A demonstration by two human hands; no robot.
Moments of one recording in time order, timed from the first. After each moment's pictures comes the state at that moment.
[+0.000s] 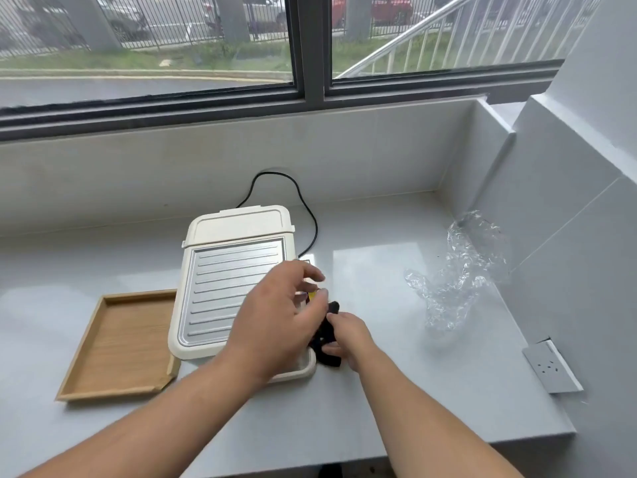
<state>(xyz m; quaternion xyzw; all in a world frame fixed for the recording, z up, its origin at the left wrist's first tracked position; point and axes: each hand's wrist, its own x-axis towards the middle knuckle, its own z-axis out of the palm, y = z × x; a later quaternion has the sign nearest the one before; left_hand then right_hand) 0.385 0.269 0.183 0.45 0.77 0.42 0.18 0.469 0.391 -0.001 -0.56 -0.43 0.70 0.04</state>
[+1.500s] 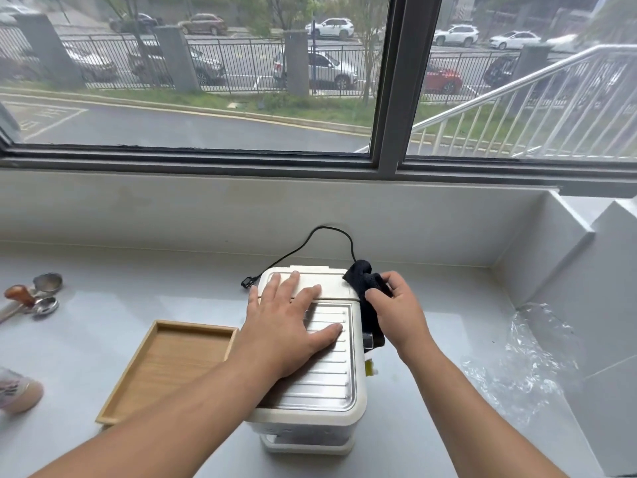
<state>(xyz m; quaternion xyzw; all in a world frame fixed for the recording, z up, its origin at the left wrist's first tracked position) 0.257 0.276 0.159 0.44 0.89 0.11 0.06 0.395 0.446 0.154 -0.41 -0.67 0.58 0.23</state>
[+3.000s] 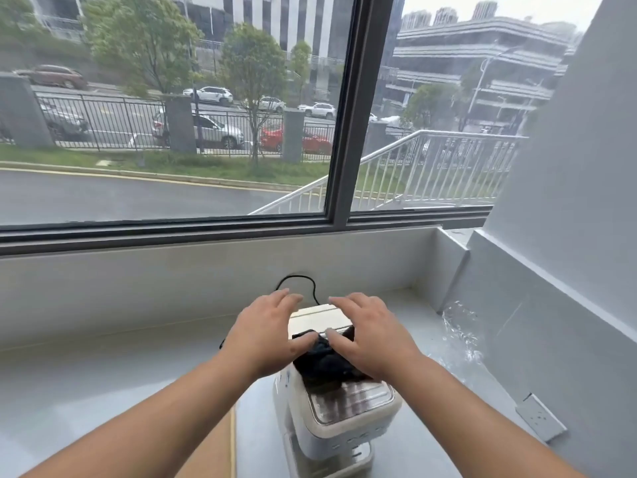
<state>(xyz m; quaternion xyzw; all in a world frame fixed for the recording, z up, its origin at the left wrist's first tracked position) 0.149 0.208 0.252 0.62 0.76 0.18 0.06 0.358 0.293 0.273 -0.40 -0.90 0.10 0.13</state>
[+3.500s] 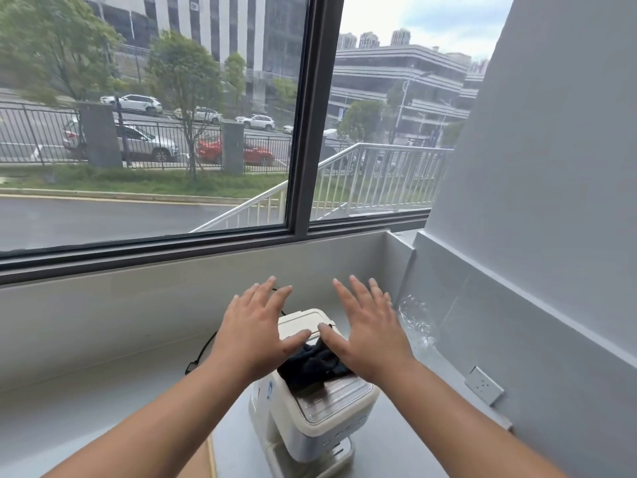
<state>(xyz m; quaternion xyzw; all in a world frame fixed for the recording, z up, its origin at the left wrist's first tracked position) 0.149 0.205 0.274 0.67 0.71 0.21 0.01 0.370 0.254 0.292 -0.51 -0.84 -0.01 0.15</state>
